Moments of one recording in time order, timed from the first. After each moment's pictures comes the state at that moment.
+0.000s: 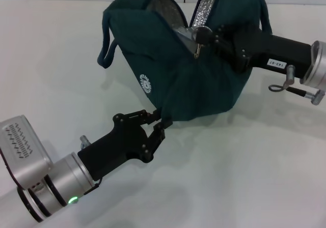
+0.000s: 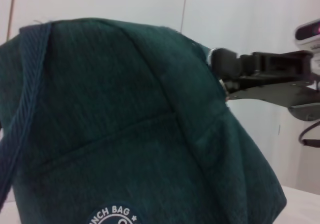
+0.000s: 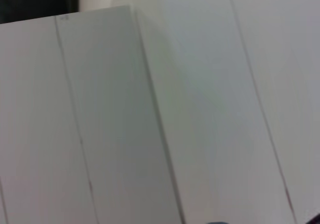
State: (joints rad) left arm -0.47 -2.11 0.80 -0.16 1.41 1.50 -0.42; right arm 0.67 2.03 -1.20 -0.38 -1.18 -1.50 1.16
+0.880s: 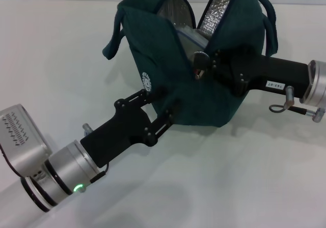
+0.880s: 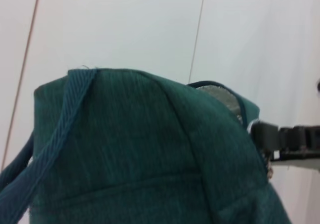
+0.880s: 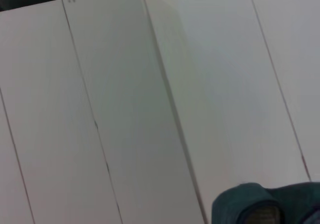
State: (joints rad) left arm -0.51 -2.11 0.73 -0.21 1.40 1.54 -0.43; right arm 0.64 2.02 -1.27 -0.36 -1.18 -1.52 1.16
